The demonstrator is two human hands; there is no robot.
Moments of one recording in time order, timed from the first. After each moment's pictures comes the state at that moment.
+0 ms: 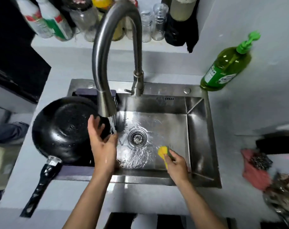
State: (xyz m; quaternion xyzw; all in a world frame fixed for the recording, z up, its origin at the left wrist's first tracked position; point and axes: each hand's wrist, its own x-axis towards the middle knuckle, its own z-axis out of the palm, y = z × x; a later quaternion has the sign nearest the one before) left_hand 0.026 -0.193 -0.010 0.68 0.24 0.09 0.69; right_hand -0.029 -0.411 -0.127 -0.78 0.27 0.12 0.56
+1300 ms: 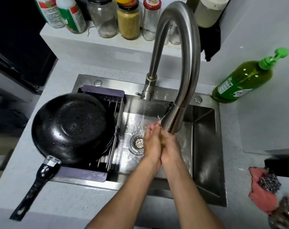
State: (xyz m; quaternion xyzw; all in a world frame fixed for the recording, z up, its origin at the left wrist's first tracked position) left_hand 0.076 -0.286 -0.040 0.47 0.36 -0.12 0.80; right_hand 0.082 -0.338 -0.057 -0.44 0.37 0.15 0.80
